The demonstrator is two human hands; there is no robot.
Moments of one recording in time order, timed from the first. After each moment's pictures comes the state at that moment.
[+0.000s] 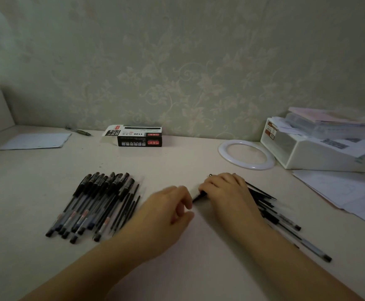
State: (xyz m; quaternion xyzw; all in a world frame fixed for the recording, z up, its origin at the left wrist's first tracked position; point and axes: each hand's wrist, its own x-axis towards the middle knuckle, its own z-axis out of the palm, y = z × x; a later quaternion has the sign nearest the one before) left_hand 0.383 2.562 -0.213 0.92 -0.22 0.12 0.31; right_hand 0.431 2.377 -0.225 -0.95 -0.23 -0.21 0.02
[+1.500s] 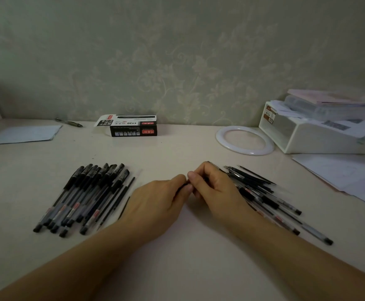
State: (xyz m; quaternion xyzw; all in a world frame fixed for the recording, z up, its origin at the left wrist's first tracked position) left_hand 0.408 2.561 -0.238 0.94 -0.23 0.19 0.18; right_hand 0.421 2.397 -0.232 -0.79 -0.19 -0.06 0.58
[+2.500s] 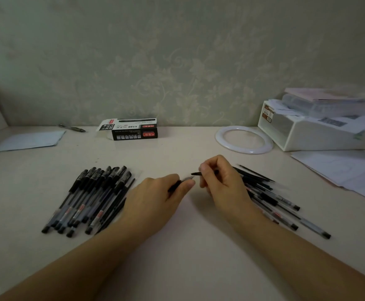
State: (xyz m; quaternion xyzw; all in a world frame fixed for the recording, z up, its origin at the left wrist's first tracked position) left_hand 0.408 2.562 -0.234 0.94 -0.13 0.21 0.22; right_hand 0.423 2.391 -0.232 -0.77 -0.13 -0.13 0.61
